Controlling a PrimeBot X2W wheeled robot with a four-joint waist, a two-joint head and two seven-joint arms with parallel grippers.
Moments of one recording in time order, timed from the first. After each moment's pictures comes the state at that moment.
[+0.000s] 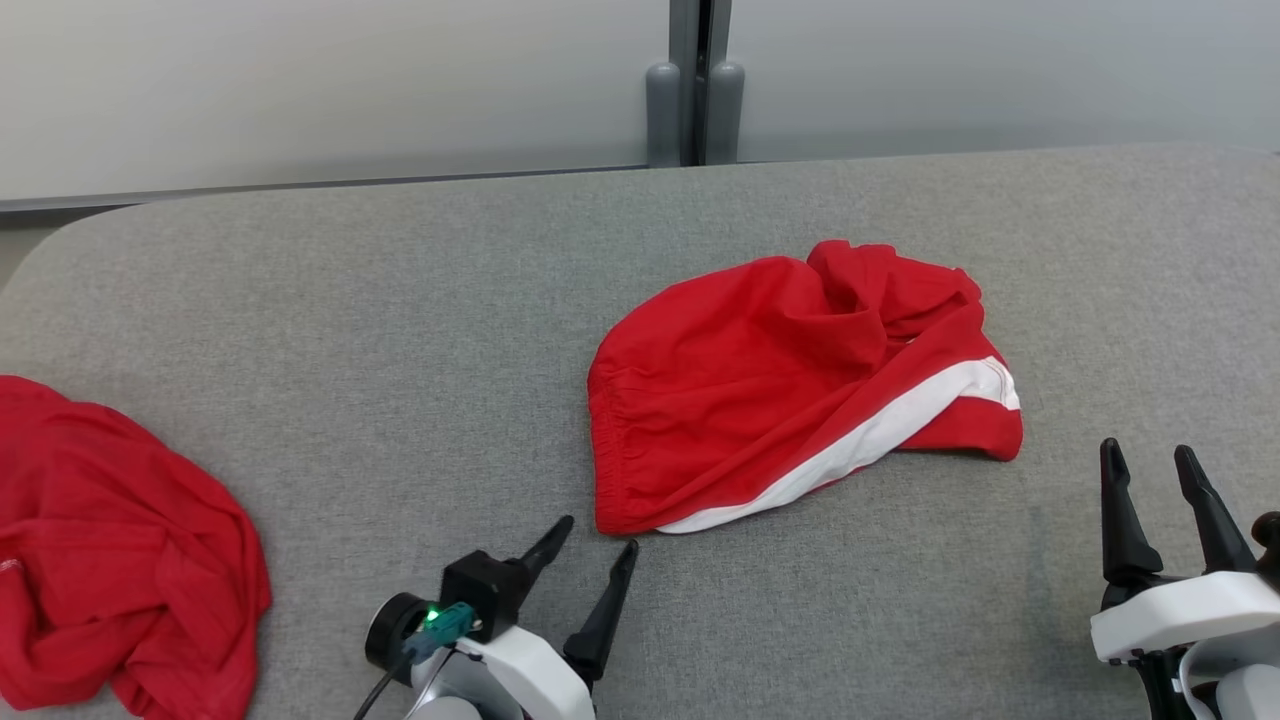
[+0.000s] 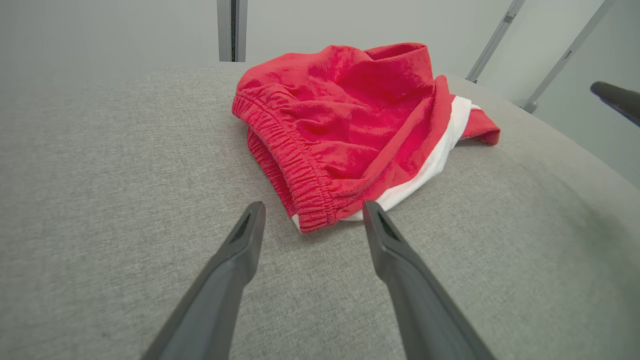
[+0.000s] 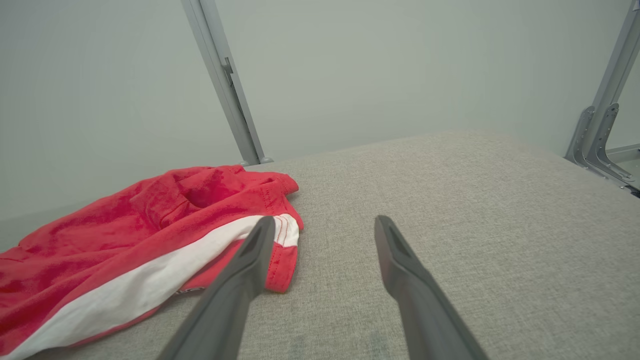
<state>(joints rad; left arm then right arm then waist) -0.25 0.05 -0.54 0.59 -0.42 -0.12 -0.26 -0.15 -0.23 0.04 0.43 0.41 0.13 -0.24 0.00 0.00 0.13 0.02</state>
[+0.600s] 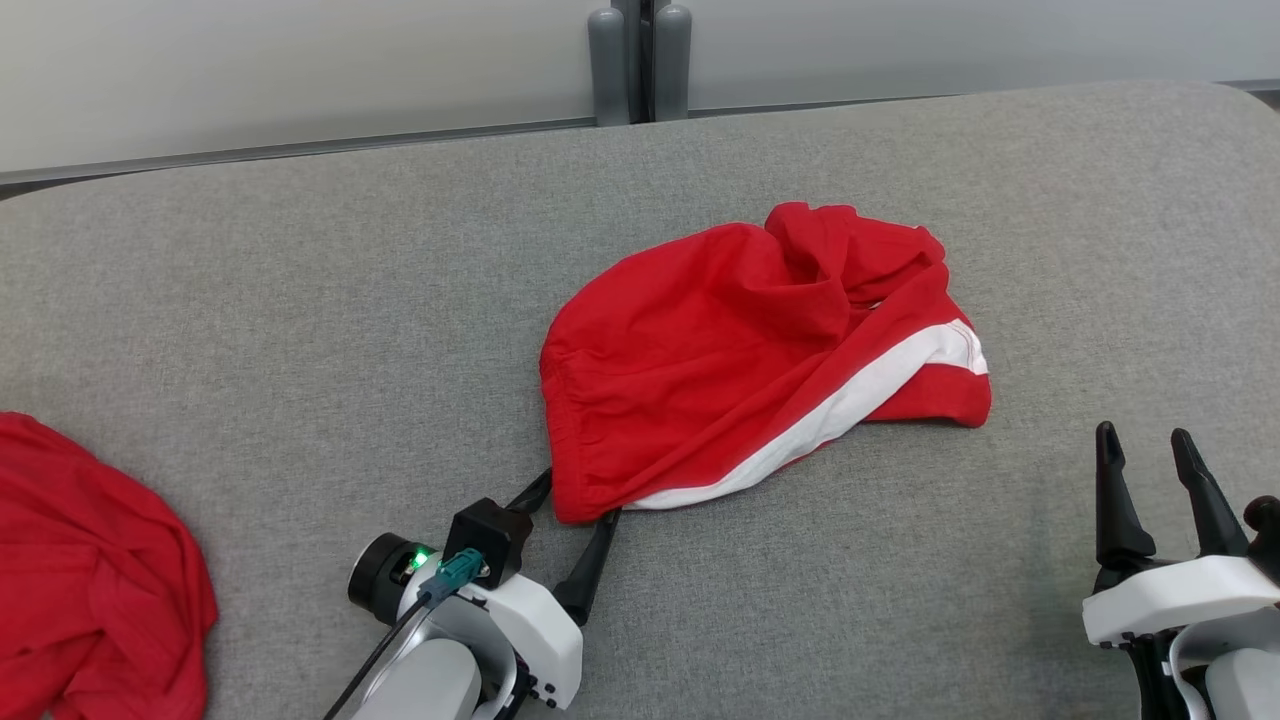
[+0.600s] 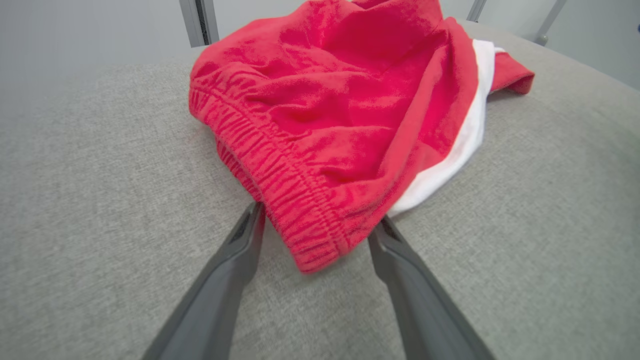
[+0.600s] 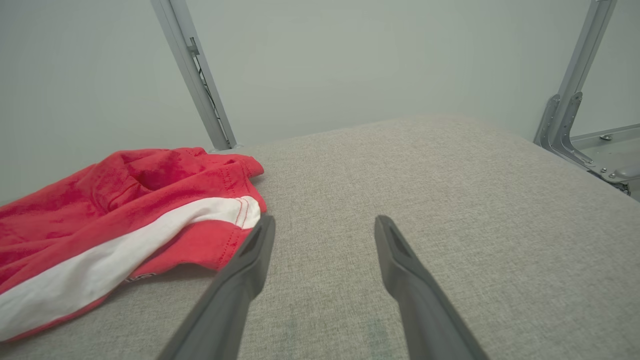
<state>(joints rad) -0.38 0.05 -0.56 0.71 -0.30 -0.10 -0.26 -0.19 -0.21 0.01 0.44 0.36 0.13 -0.24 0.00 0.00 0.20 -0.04</state>
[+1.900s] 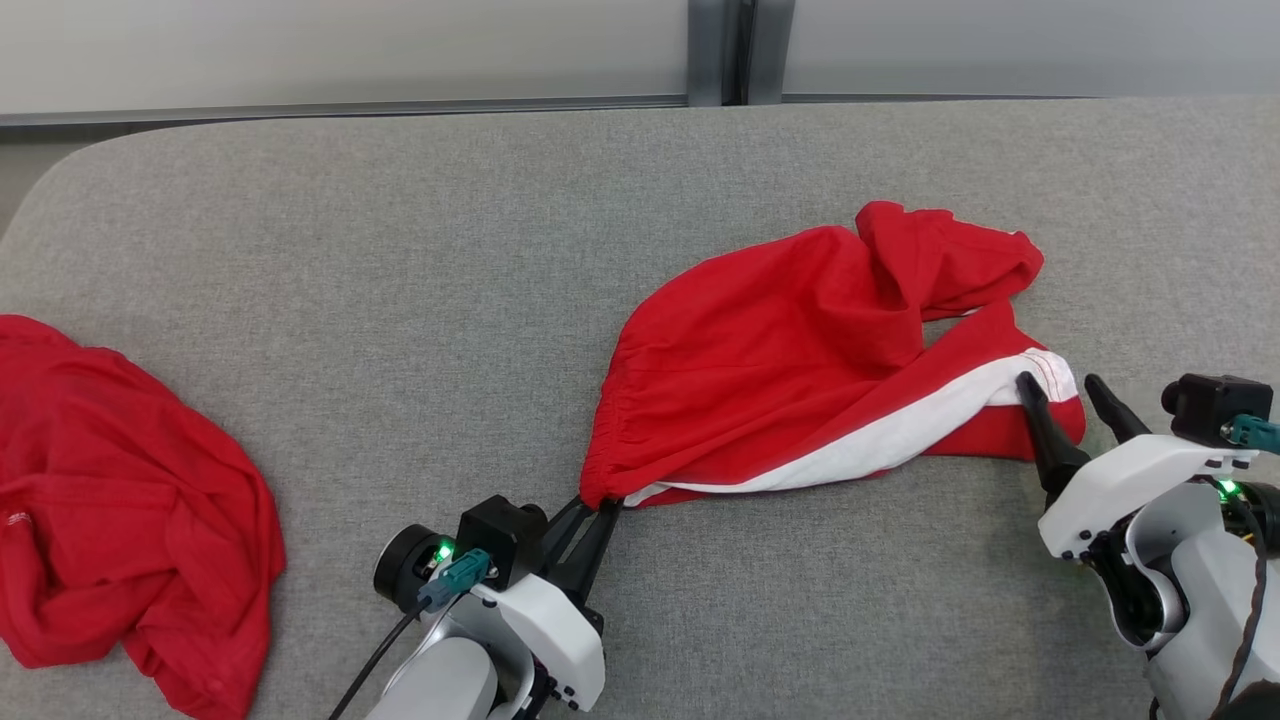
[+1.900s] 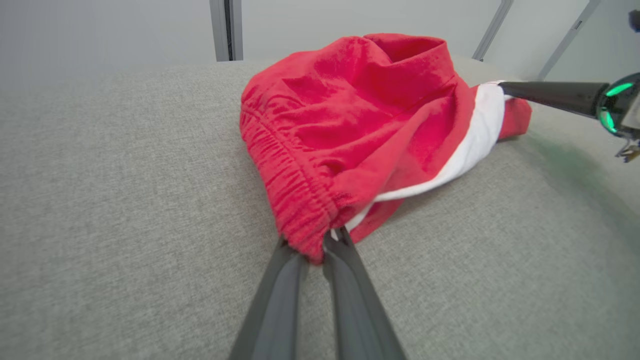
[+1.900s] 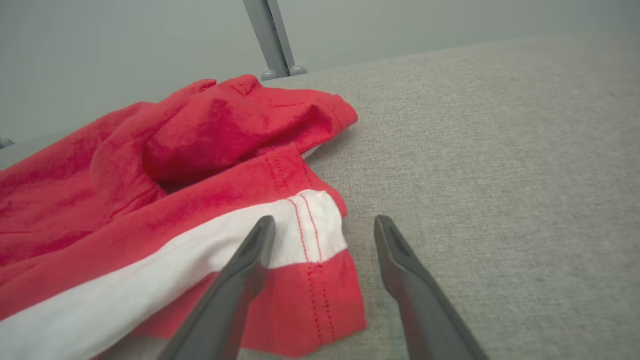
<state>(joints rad) -0.36 0.05 -0.57 0.60 -0.35 -0.13 -0.26 -0.46 -0.29 0.25 0.70 0.55 0.13 -0.03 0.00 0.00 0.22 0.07</state>
